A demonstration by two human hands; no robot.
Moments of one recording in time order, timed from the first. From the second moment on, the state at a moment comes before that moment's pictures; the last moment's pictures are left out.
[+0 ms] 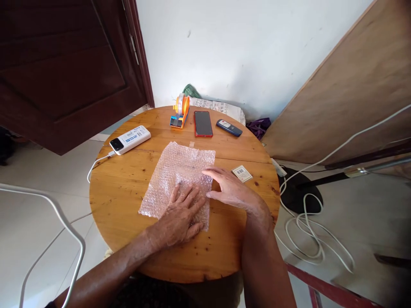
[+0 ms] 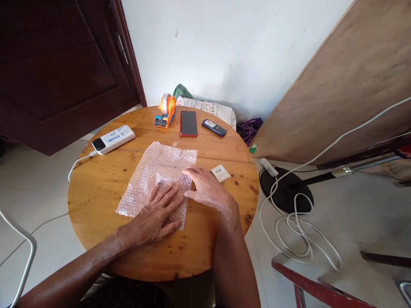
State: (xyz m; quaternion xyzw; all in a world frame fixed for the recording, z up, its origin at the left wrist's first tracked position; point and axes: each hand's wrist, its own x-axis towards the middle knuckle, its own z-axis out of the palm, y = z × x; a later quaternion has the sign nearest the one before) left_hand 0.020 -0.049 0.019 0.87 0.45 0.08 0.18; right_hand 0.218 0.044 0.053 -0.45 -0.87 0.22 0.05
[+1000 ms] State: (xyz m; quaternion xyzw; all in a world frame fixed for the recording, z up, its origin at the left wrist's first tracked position) left_hand 0.021 -0.055 0.030 0.87 0.42 0.17 0.19; right_hand 0.181 0.040 0.012 -0.42 -0.75 0.42 0.30
